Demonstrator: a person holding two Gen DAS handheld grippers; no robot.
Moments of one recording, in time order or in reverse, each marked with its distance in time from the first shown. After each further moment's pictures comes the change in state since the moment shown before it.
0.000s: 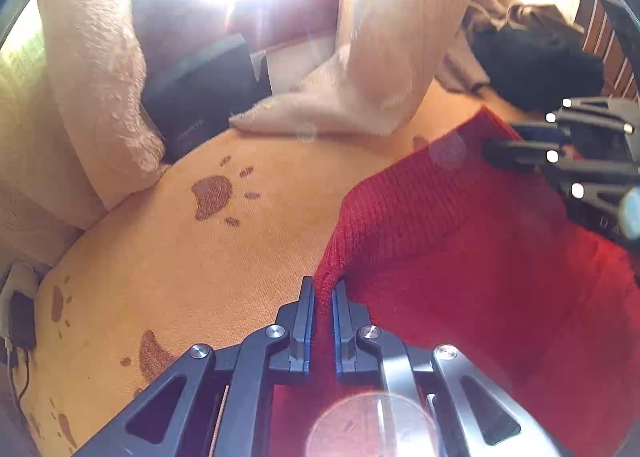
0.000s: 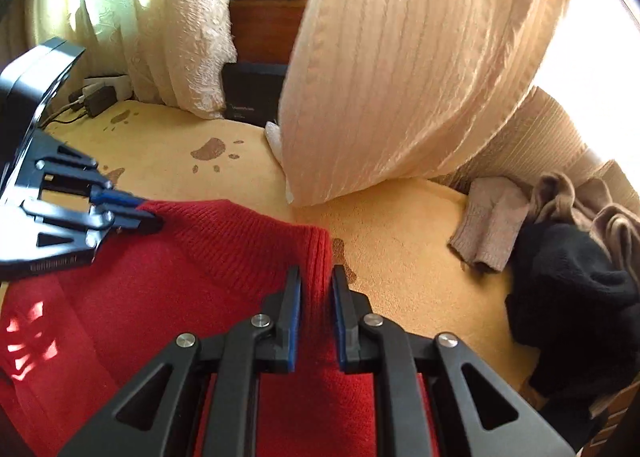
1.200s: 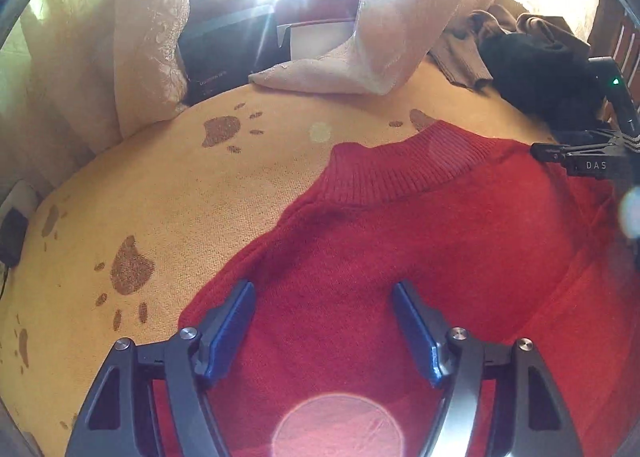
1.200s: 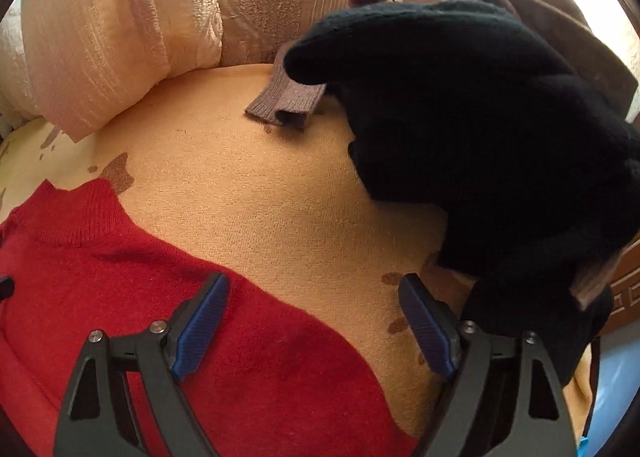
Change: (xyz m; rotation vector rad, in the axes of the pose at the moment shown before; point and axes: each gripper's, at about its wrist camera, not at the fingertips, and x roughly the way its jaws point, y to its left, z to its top) left arm -0.032 -0.005 -0.028 -0.186 -0.019 -0.038; right arm 0.009 -0.114 -0.073 0.316 0.197 -0.216
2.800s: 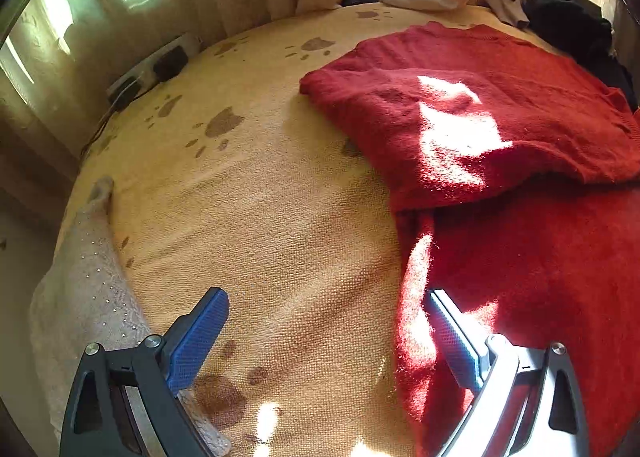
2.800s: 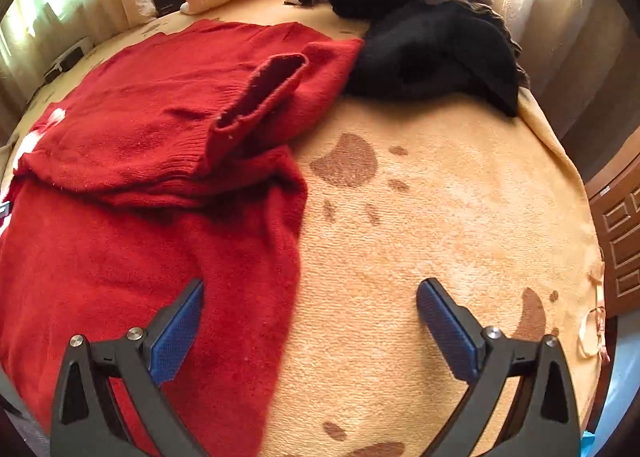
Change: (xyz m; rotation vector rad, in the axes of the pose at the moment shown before) left arm -0.123 0.019 -0.220 -0.183 0.093 0.318; right arm -0.106 -0.066 -0.229 -0.044 0.045 0.137
